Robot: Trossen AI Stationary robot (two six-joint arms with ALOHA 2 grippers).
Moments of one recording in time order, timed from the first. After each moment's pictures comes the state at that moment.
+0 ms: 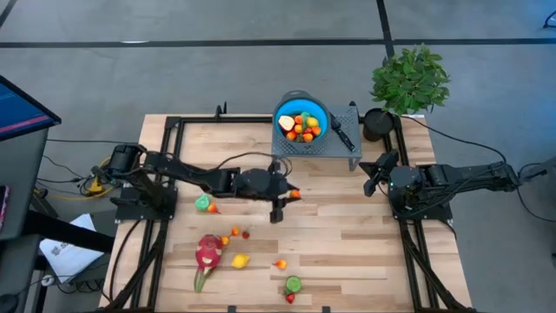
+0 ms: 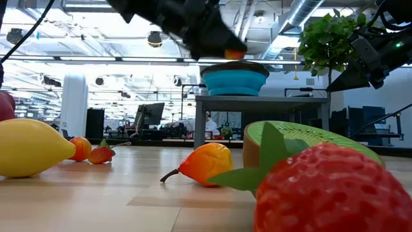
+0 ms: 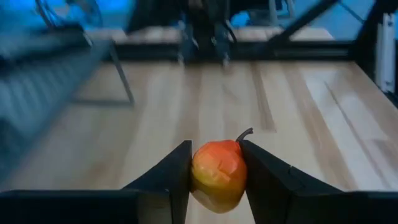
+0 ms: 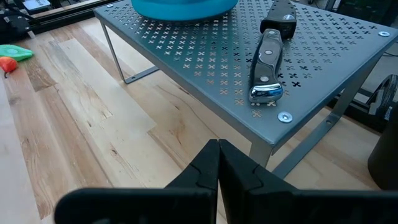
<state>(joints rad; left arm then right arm) -0.09 1.67 1.05 0.21 -0.17 -0.01 0.11 0.33 0.31 -0.57 0.71 0.46</state>
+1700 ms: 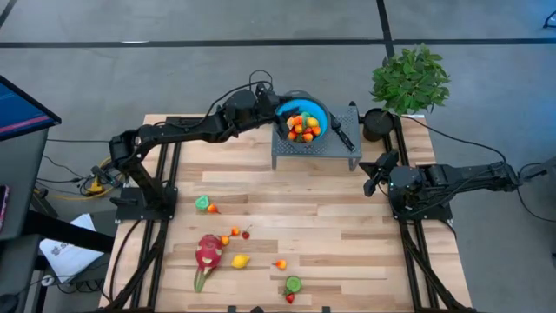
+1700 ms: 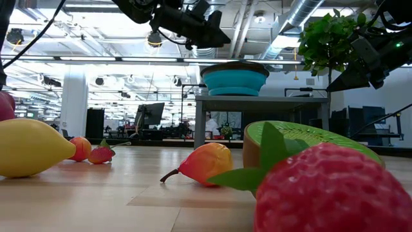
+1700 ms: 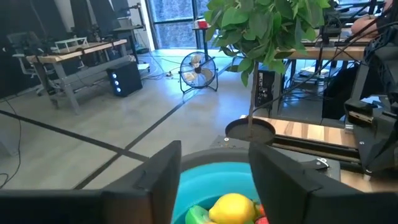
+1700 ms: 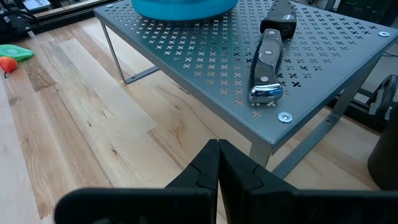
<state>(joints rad) 0.40 1.67 1.28 0.30 -0.12 0.12 0.11 0.33 0.31 -0.57 0.71 0.46</state>
